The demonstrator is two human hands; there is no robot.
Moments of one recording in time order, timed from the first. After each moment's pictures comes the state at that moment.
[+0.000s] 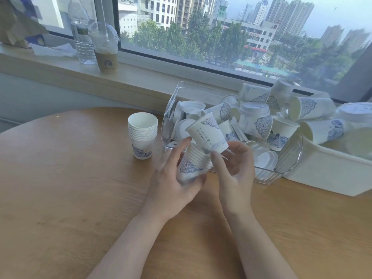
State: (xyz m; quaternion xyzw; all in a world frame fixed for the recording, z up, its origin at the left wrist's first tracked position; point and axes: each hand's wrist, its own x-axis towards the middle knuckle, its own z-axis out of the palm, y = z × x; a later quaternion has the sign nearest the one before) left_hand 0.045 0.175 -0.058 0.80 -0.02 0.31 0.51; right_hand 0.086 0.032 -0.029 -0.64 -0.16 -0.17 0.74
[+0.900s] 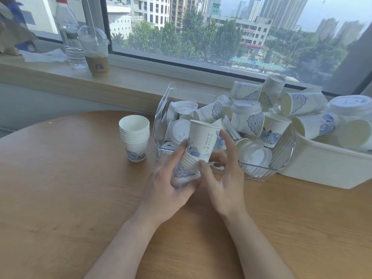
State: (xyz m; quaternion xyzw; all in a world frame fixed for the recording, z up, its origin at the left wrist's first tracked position) left_hand 0.051 0.177 -0.068 0.81 -0.08 0.28 0.51; right_hand 0.093 0.019 -0.040 -0.78 -0.23 -0.22 0.54
